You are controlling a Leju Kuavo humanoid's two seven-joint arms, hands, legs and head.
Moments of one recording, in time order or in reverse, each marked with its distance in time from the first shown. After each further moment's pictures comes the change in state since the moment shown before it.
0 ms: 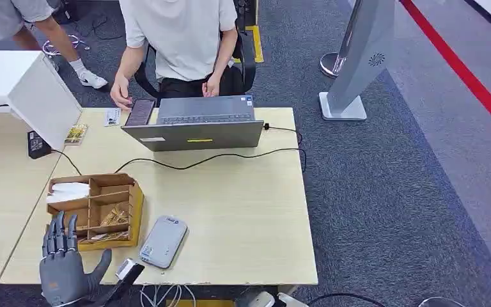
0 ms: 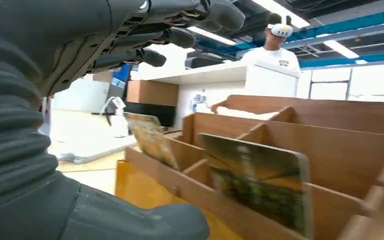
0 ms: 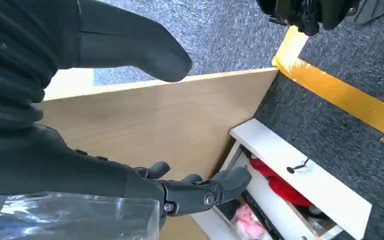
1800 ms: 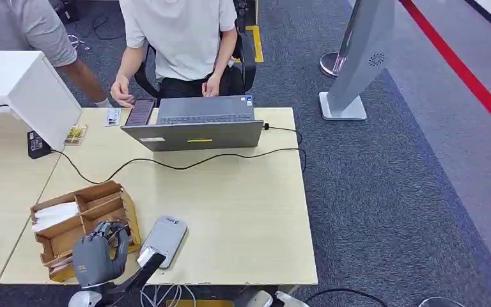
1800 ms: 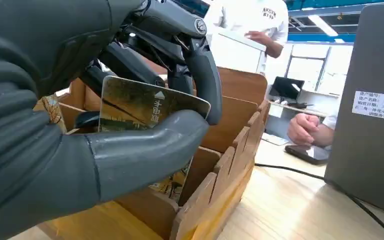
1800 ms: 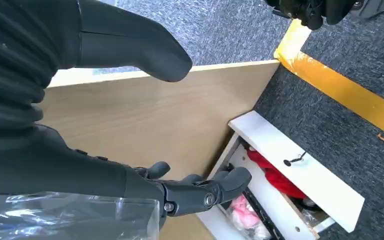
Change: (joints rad) left arm -0.038 0.098 -0.310 0.122 0.161 0.001 0.172; right arm -0.009 0.002 0.034 0.000 0.014 0.001 -0.015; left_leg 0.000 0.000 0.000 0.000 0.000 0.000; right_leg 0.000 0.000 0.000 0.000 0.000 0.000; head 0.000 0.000
